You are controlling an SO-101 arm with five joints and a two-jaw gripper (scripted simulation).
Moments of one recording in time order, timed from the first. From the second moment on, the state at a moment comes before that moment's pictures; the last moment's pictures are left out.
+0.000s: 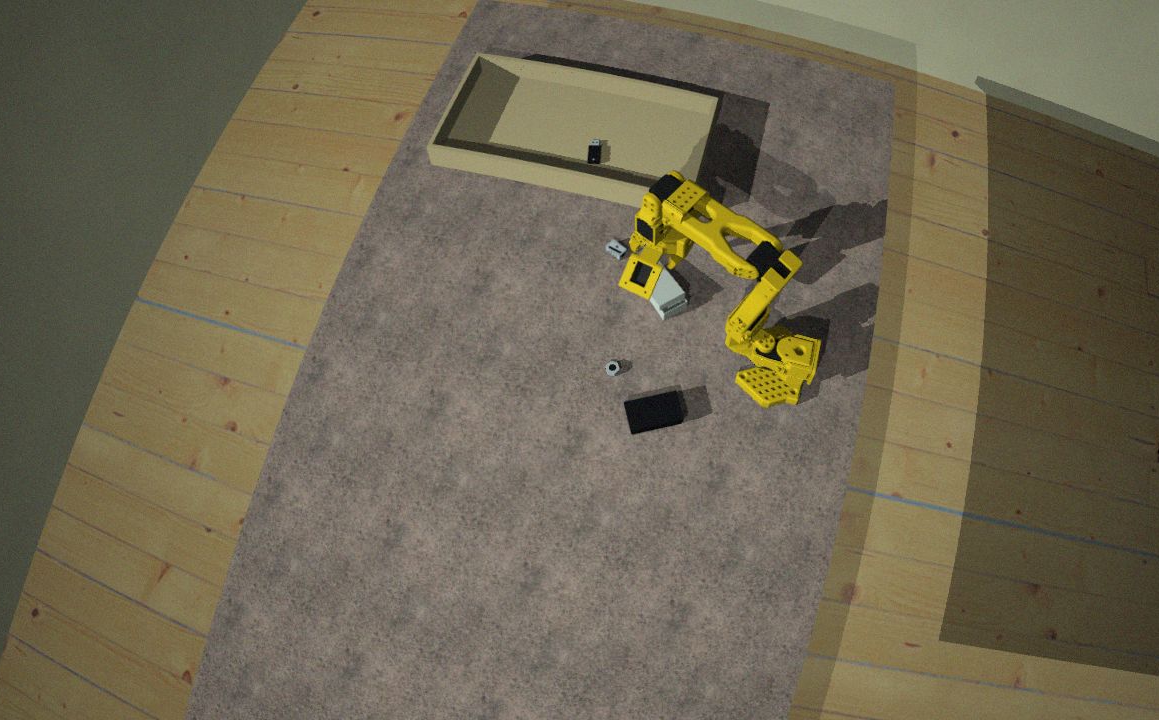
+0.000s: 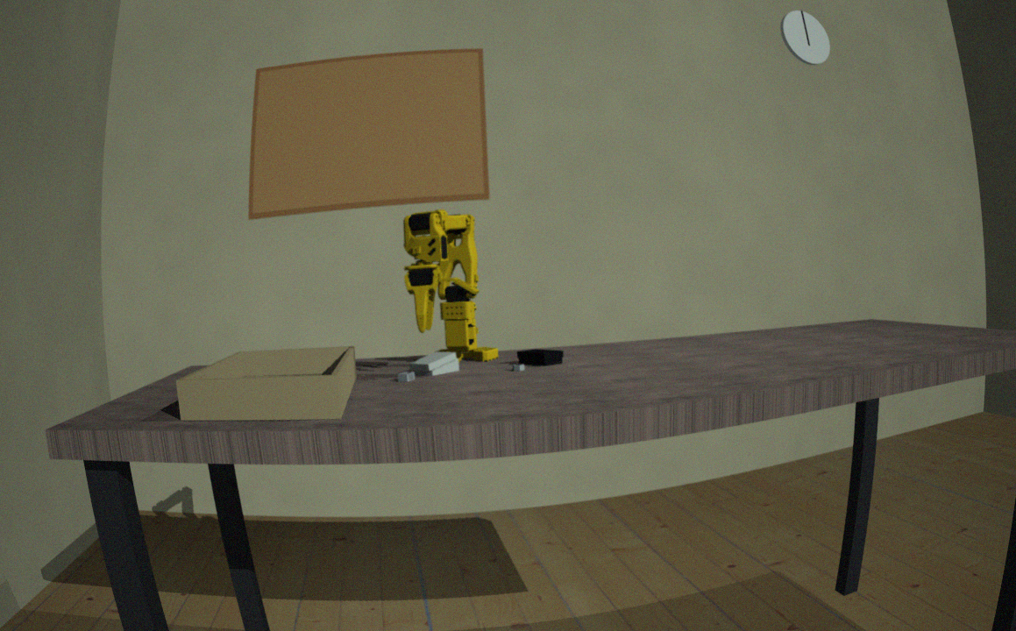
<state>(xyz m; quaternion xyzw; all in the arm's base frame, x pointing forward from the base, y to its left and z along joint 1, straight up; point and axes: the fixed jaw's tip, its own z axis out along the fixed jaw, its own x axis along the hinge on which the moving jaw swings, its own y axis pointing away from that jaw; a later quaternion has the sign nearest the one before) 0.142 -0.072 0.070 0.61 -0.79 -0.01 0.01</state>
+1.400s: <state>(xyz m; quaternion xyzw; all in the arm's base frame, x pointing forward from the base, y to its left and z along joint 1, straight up) 0.161 -0.058 0.070 -0.08 -1.00 0.00 0.01</state>
